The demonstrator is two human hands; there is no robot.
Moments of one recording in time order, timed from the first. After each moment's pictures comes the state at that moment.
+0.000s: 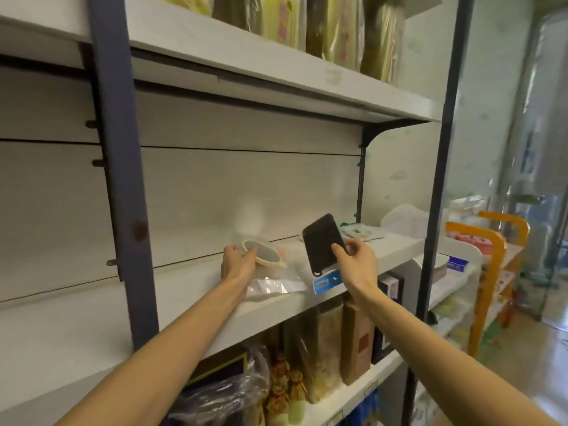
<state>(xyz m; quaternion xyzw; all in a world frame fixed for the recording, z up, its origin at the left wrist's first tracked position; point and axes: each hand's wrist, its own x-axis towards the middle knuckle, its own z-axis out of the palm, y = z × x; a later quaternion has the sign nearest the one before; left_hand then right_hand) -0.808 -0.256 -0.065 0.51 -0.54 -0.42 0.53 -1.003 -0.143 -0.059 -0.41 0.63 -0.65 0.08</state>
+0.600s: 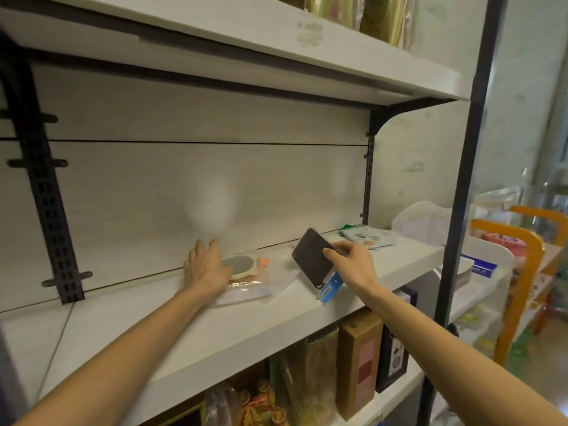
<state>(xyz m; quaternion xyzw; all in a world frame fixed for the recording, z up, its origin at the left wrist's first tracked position) -0.841 -0.354 -0.071 0.63 -0.72 -0.05 0.29 -1.115 -0.245 -0.066 -0.49 0.64 -0.57 0.15</state>
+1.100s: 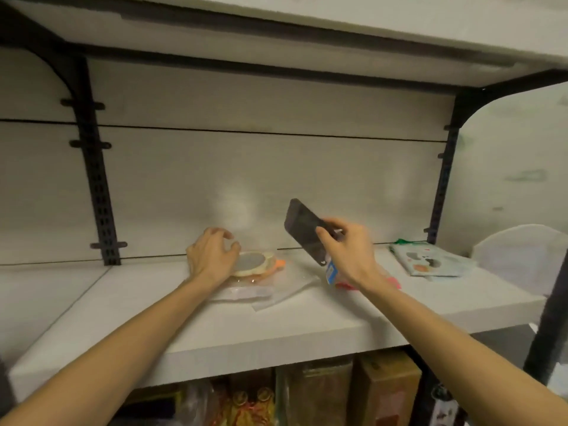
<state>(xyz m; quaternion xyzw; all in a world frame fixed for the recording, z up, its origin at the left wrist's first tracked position) -0.863 -0.349 -0.067 0.68 -0.61 0.05 0.41 -1.133 -0.332 -0.036 -0.69 0.49 -0.53 0.07</state>
